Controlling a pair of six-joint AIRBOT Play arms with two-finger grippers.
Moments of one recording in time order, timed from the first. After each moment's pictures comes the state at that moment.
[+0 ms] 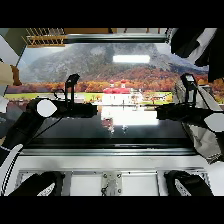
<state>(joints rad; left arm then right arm) -0.39 -1.03 0.96 1.05 -0.96 -1.61 0.11 -0.76 0.83 -1.13 0.99 1.39</state>
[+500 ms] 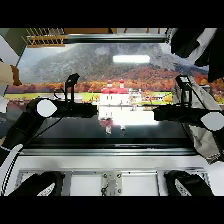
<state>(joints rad) -0.39 -1.03 0.96 1.05 -0.96 -1.61 0.13 -0.77 0.83 -1.12 0.99 1.38</state>
